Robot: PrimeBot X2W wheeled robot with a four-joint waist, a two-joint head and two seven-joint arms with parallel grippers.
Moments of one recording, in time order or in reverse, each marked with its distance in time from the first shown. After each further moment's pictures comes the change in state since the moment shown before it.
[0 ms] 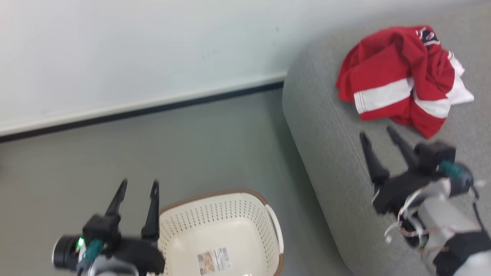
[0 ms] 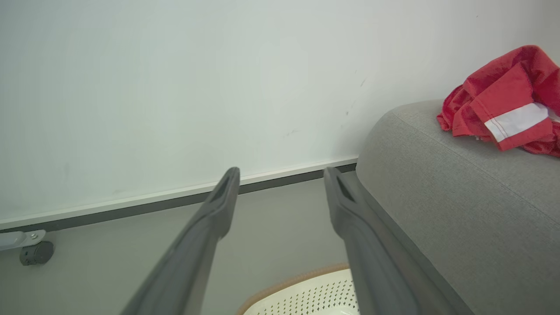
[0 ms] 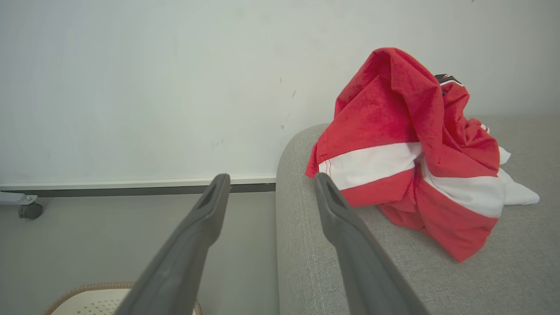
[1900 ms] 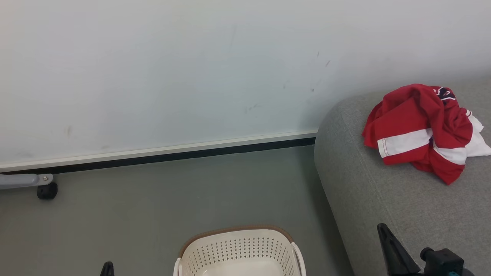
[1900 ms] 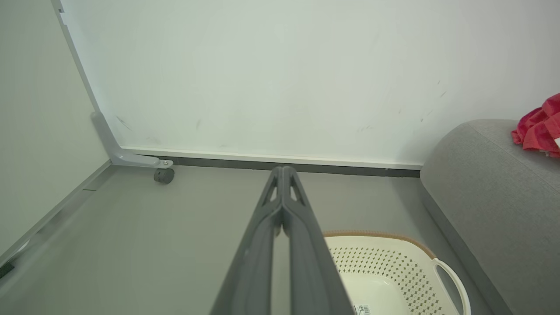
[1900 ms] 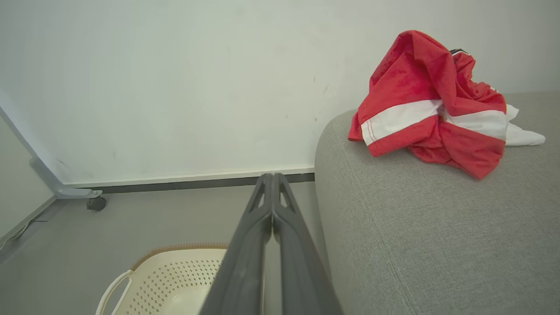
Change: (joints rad) left arm 0.423 -0.009 0.156 -0.175 -0.026 0.044 -0.015; right arm 0.622 0.021 -0.189 -0.460 -0.143 -0.138 0.002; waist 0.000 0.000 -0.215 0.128
